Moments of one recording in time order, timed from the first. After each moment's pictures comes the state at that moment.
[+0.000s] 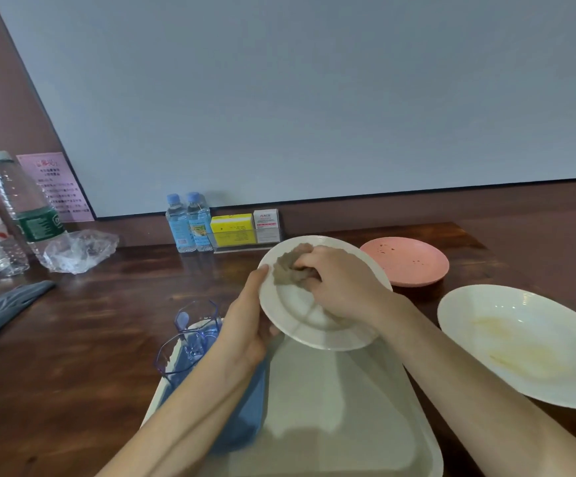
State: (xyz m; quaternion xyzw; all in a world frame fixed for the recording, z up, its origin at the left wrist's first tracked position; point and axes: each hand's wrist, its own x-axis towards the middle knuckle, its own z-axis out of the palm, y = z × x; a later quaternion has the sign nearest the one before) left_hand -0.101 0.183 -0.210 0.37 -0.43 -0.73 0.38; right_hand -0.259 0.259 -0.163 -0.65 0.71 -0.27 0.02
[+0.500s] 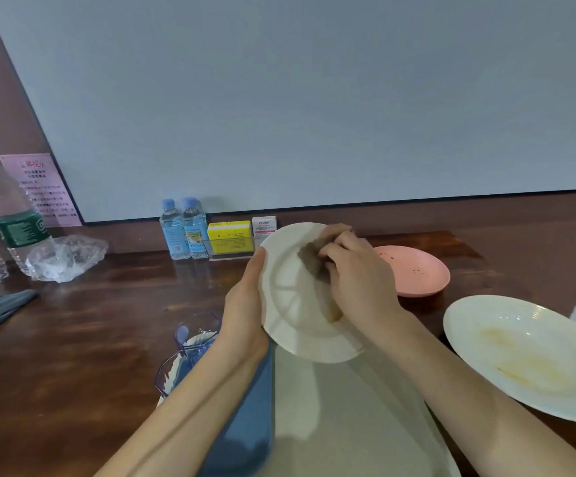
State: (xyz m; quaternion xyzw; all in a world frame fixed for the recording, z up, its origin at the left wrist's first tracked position) left_hand -0.108 0.170 -0.181 0.27 -0.40 -0.77 0.42; right_hand -0.267 0.248 -0.172 -0.53 0.76 -0.32 -0.20
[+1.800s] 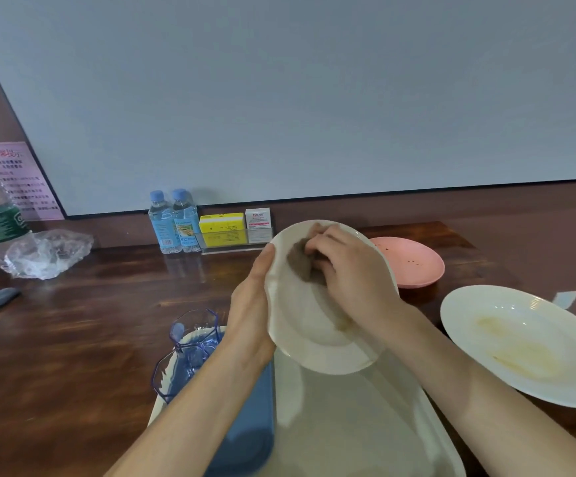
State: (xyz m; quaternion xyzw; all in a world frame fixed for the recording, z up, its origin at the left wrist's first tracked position) left_hand -0.109 0.174 -0.186 0.25 -0.38 -0.81 0.37; right_hand -0.253 0.258 -0.160 -0.60 0.69 -0.37 -0.17
